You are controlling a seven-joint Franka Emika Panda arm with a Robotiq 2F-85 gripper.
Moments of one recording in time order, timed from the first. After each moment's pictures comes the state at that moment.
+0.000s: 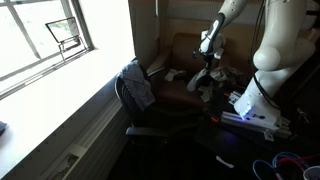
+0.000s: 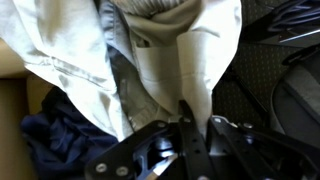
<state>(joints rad) -0.54 0.52 -0.18 -2.31 -0.30 2.67 -0.56</state>
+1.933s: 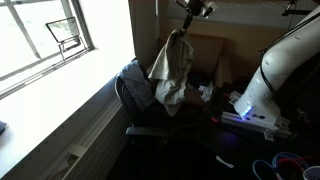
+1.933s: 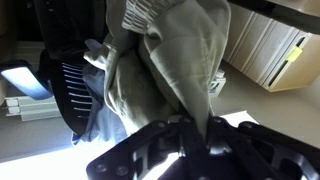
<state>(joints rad) -0.16 -0.37 -0.07 -2.38 0.60 1.94 -0.93</state>
